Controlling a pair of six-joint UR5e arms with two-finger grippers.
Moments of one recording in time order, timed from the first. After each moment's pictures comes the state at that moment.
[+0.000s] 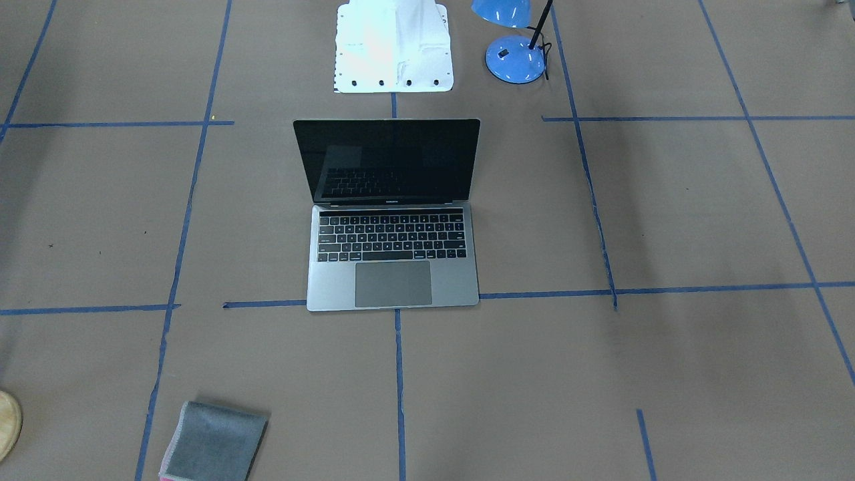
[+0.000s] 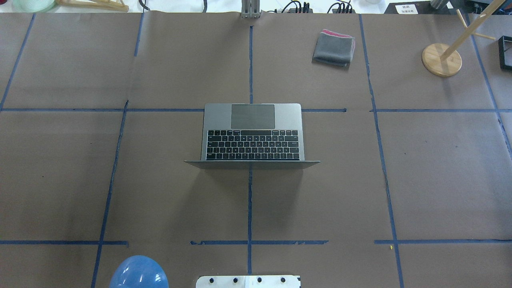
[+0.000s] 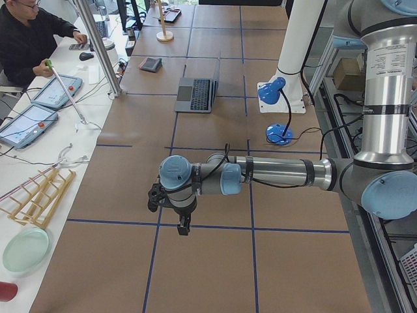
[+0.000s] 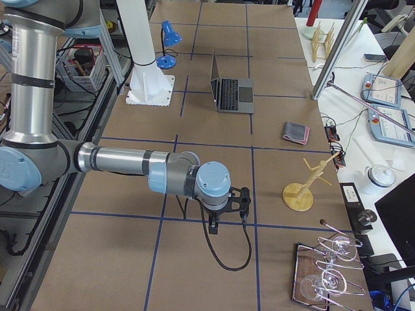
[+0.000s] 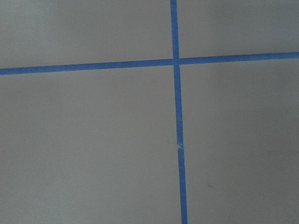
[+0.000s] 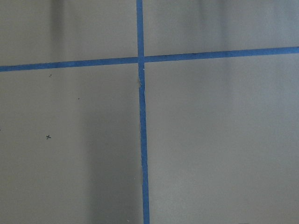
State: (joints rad) left arm -1.58 -1.51 -1.66 -1.50 -2.37 0.09; right arm 1.67 -1.73 1.71 -1.60 2.43 -0.06
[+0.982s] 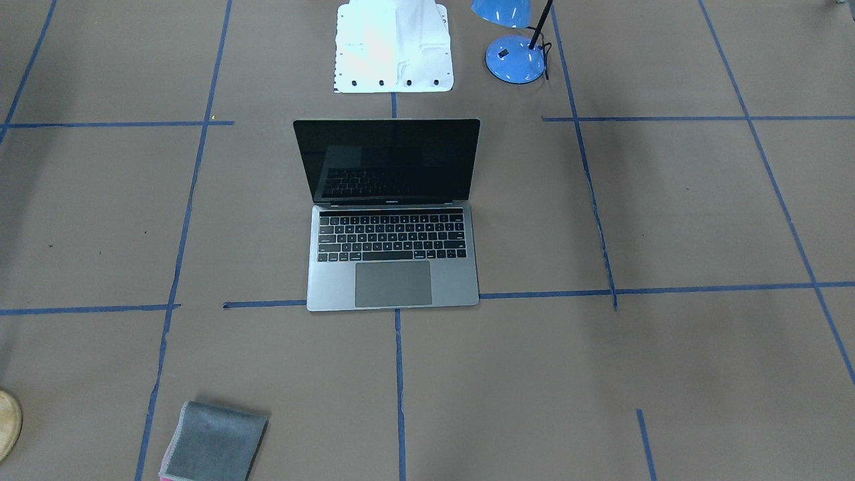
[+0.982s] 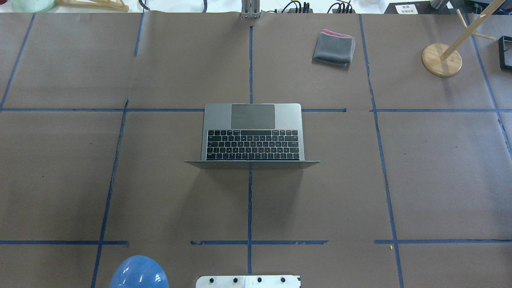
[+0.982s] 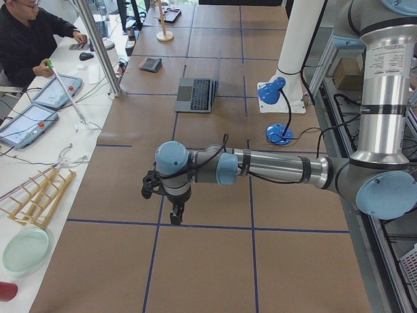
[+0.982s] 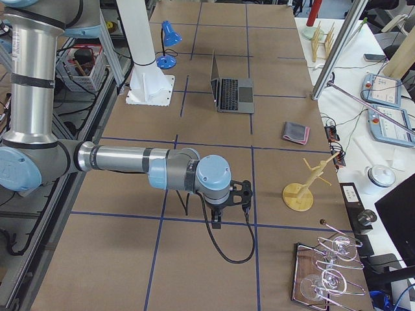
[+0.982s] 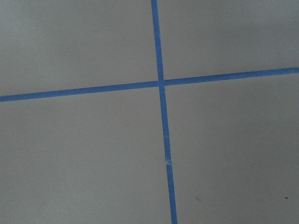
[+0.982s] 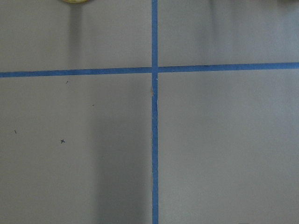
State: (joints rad) left arm -1.58 -1.54 -1.71 -1.51 -2.36 0.09; right arm 1.67 -1.72 1.75 -1.59 2.44 -0.06
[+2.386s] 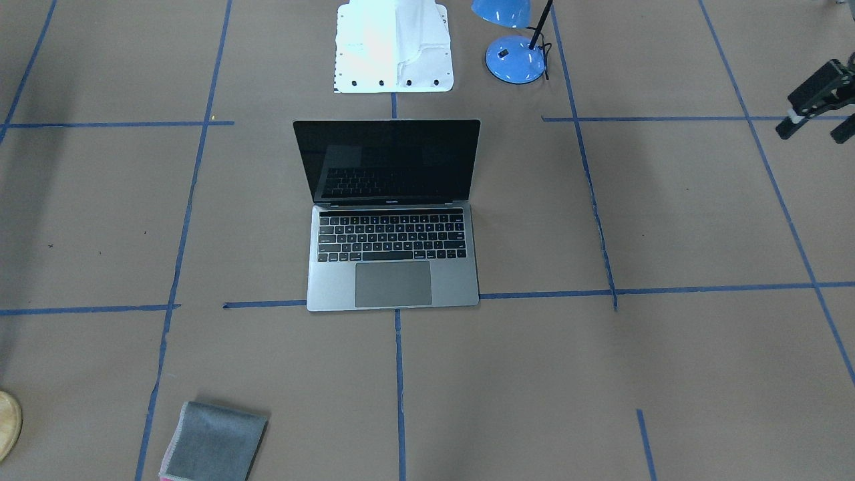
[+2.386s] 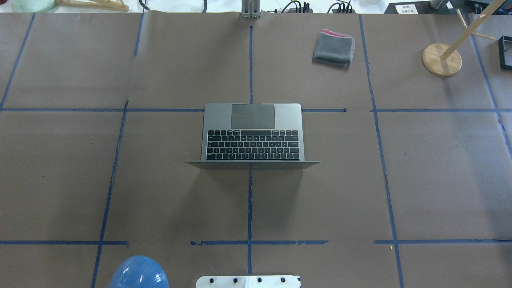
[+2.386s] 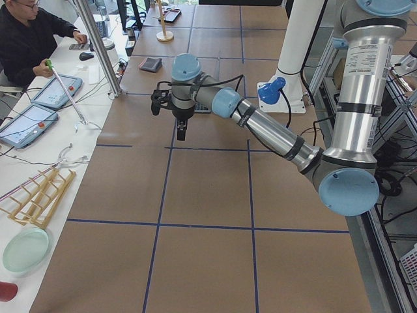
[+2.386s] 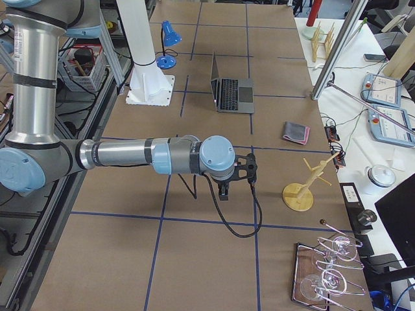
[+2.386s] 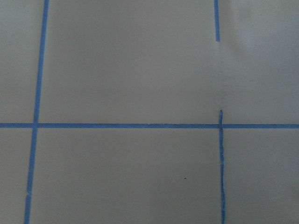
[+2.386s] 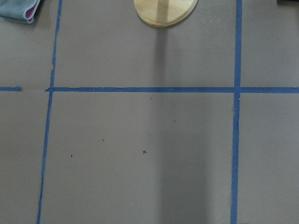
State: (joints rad) left arm -1.31 -1.67 -2.11 -1.51 -2.42 -0.66; right arm 1.64 -1.71 1.84 -1.59 2.64 0.00
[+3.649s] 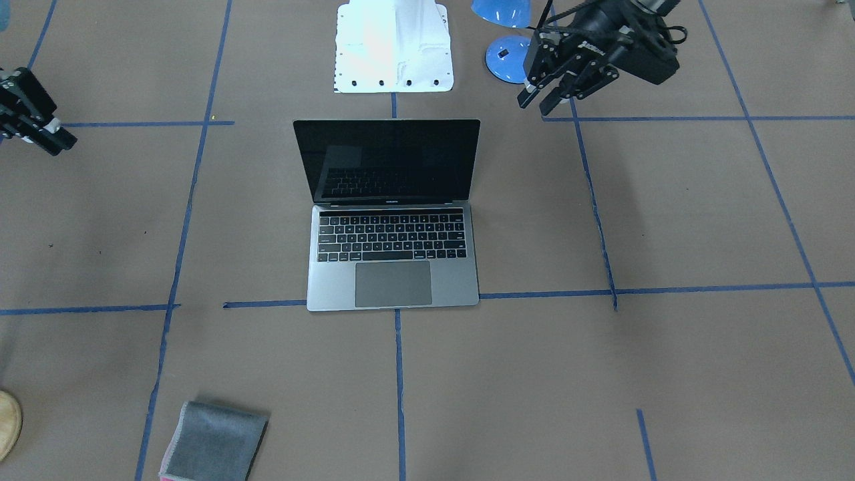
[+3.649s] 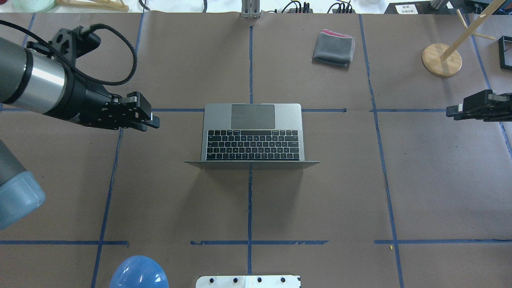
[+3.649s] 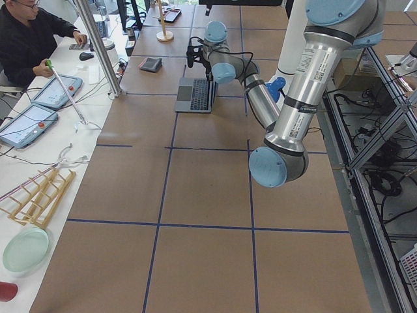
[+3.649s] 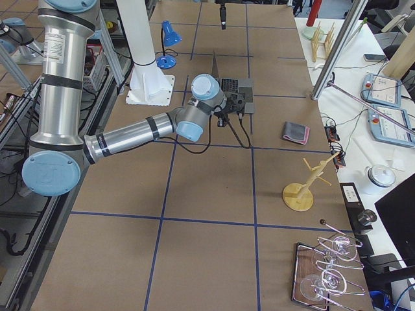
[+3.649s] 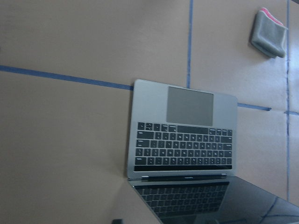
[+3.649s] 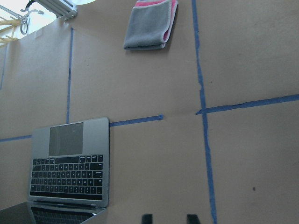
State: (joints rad) left arm -0.78 -1.93 -2.17 -1.81 -2.19 -1.33; right arm 1.09 -1.71 2.06 -0.76 2.34 1.22
